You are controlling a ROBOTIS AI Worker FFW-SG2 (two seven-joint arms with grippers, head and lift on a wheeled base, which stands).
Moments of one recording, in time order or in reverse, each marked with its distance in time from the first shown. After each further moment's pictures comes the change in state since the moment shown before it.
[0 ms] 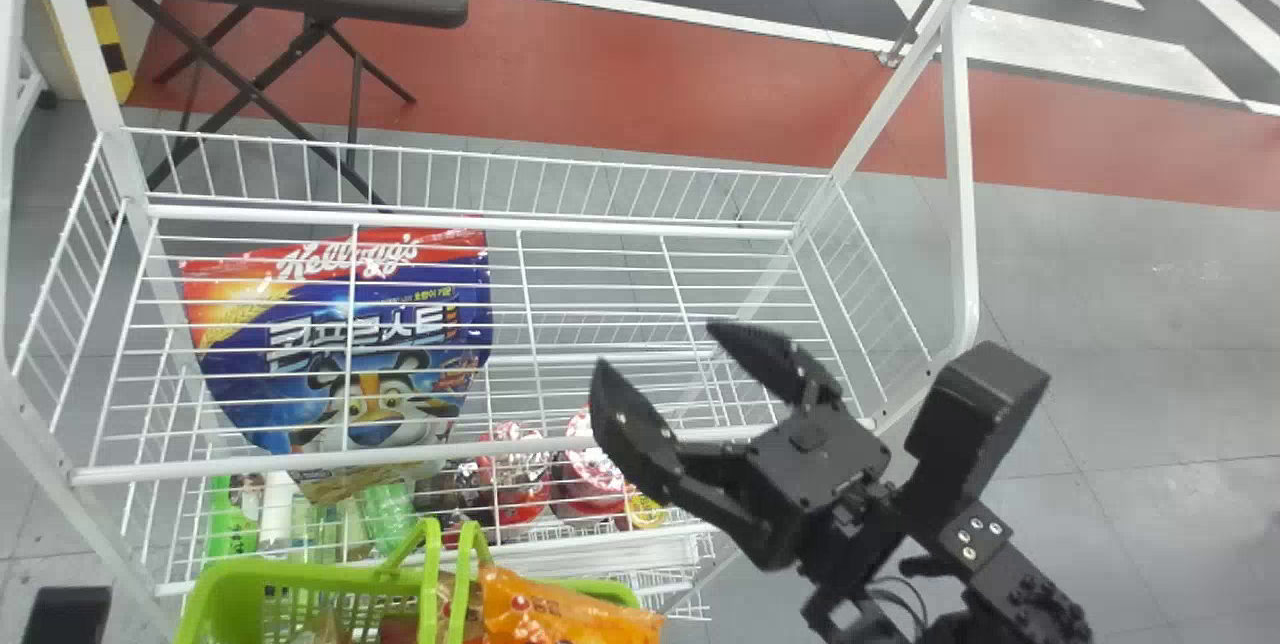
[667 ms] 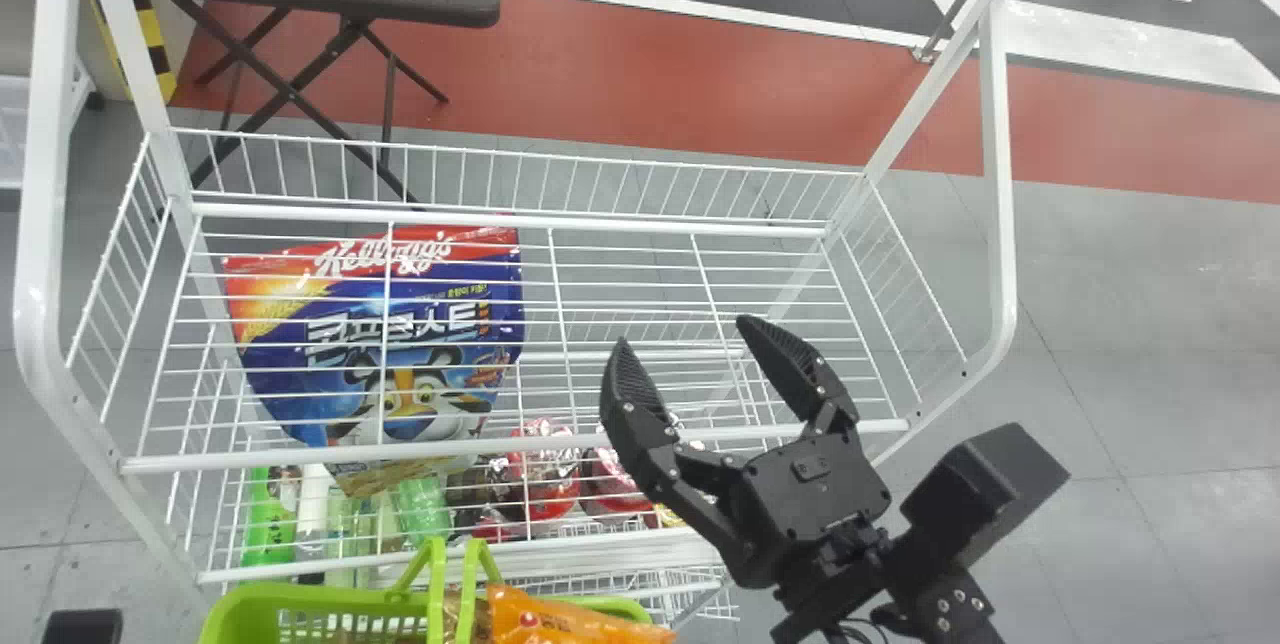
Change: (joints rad) left arm 0.028 -0.006 0.048 0.026 0.023 -0.003 -0.025; right arm 0.044 0.002 0.069 0.112 -0.034 -0.168 -0.171
